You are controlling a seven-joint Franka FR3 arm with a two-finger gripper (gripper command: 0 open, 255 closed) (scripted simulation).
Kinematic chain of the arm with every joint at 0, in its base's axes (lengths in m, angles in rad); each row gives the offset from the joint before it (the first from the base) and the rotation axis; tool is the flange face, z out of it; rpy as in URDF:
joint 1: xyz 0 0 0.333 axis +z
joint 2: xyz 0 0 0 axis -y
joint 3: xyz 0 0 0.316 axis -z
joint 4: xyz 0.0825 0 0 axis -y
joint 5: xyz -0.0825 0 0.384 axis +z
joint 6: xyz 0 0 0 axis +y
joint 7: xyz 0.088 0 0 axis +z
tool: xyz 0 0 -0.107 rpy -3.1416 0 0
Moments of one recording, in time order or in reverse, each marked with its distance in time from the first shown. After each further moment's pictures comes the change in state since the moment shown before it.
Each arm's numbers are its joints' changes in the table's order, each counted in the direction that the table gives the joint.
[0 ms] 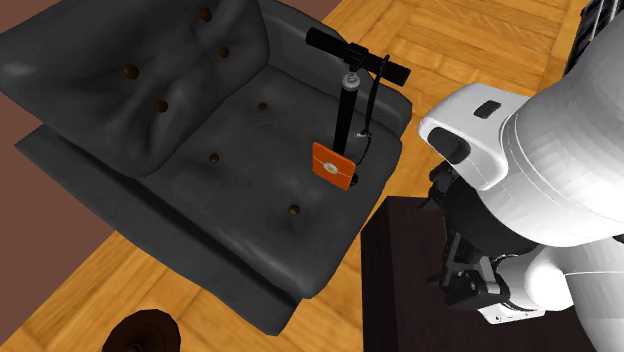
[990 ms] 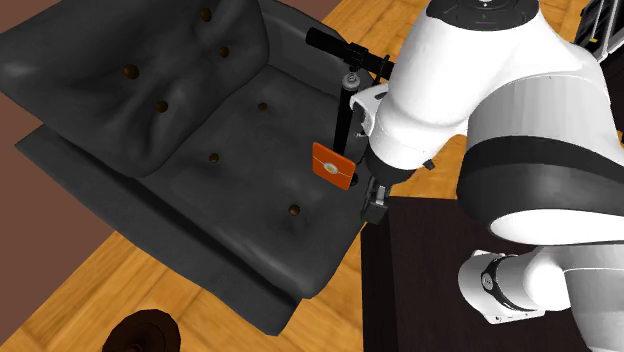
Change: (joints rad) arm -0.115 -0.217 0.149 -0.140 -0.074 -0.354 0.034
